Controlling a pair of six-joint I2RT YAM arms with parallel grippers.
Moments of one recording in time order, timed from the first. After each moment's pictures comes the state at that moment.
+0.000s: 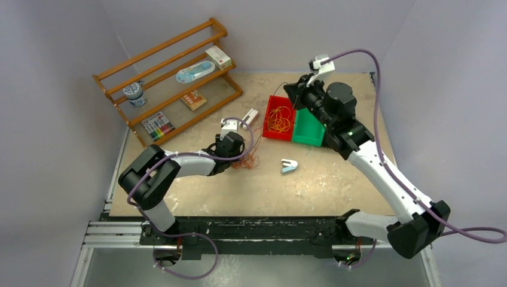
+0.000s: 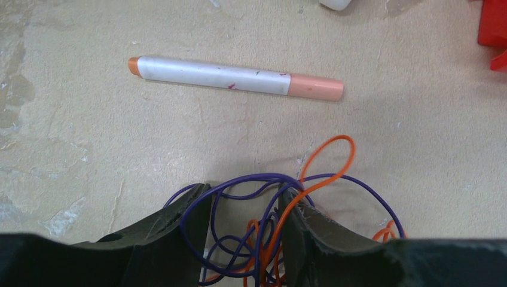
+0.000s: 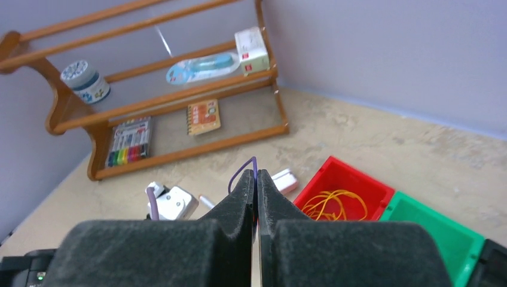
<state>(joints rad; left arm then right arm) -0.71 1.68 0.76 0.12 -0.48 -0.47 0.52 1.21 1.20 -0.04 0.00 0.21</state>
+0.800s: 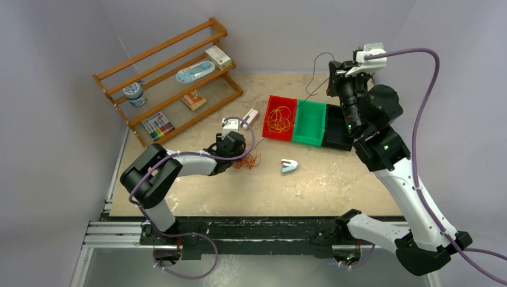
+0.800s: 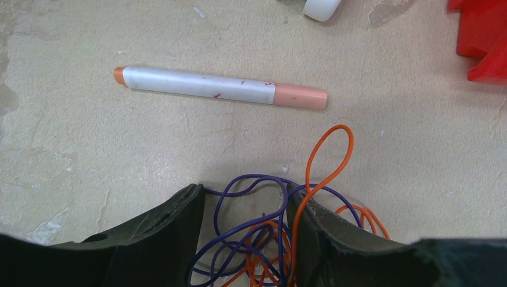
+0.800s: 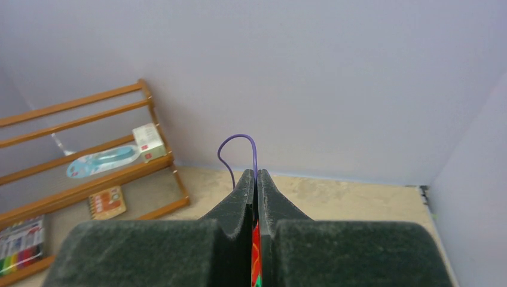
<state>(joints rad) -0.71 1.70 0.76 0.17 -0.49 -0.47 0.52 1.05 1.40 -0.15 0.38 -0.02</state>
